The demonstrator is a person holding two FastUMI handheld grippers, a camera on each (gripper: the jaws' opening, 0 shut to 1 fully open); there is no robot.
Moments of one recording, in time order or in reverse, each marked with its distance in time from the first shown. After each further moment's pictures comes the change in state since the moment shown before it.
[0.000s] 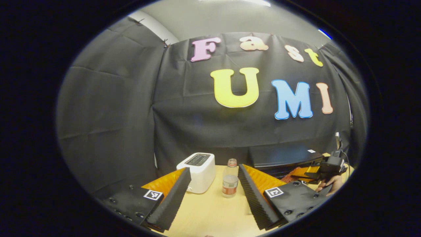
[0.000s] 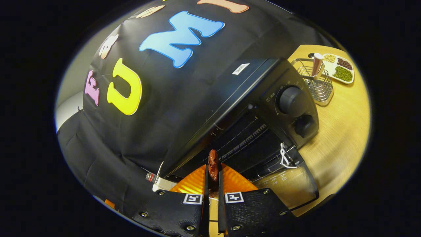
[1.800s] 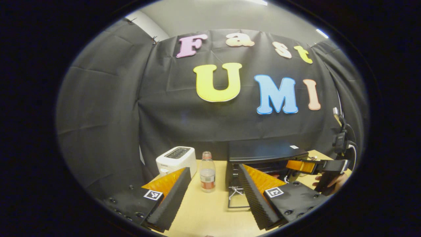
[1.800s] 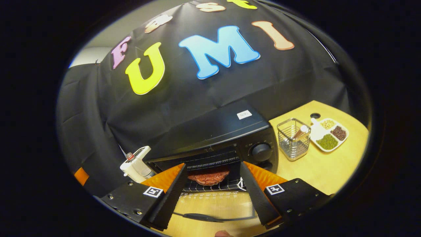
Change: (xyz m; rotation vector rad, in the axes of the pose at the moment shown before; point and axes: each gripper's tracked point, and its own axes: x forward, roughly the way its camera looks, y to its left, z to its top) left arm -0.019 -0.087 -0.017 -0.007 0.048 -0.106; right arm -0.092 -0.014 0.052 -0.546 -0.135 -0.113
